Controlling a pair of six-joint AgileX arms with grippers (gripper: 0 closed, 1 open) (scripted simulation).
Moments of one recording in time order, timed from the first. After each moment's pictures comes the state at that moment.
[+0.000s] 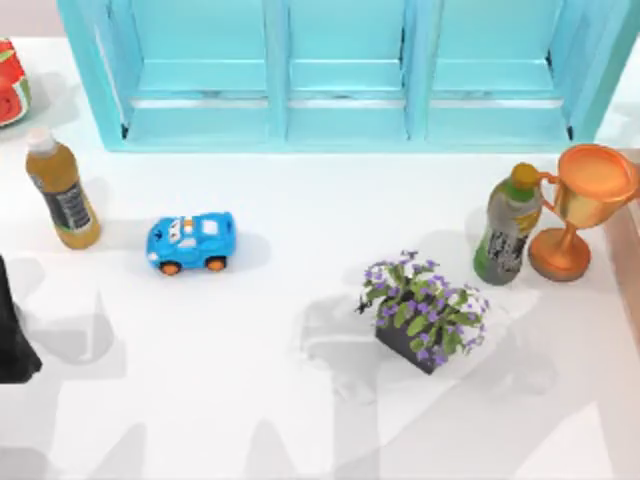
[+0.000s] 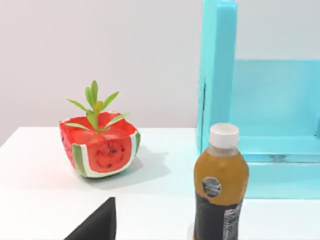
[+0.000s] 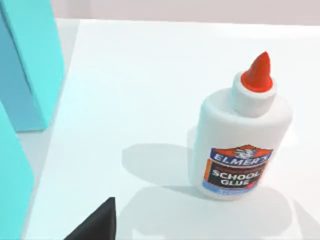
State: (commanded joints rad) left arm 0.00 0.00 0.00 0.00 0.00 0.00; right arm -0.21 2.06 1.09 0.50 -0.16 -0.10
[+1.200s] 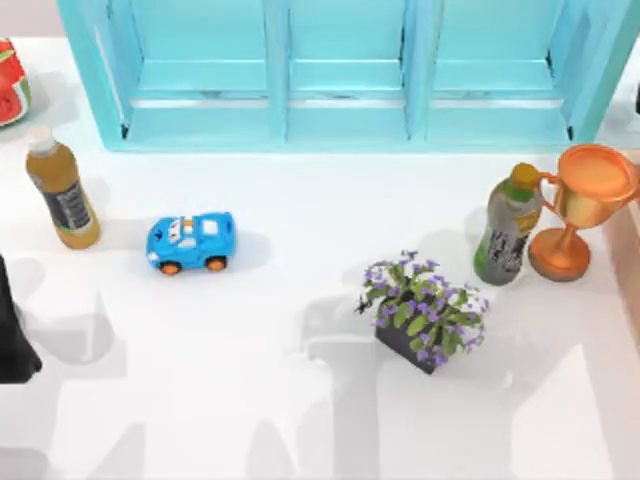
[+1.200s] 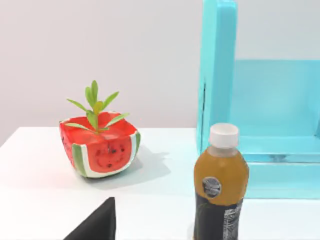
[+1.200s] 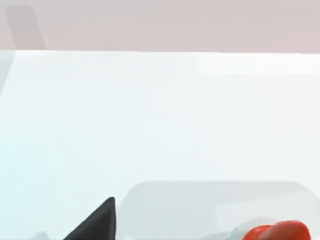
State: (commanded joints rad) left arm 0.00 0.00 0.00 0.00 0.00 0.00; right arm -0.21 2.40 1.52 0.39 -0.14 -0.09
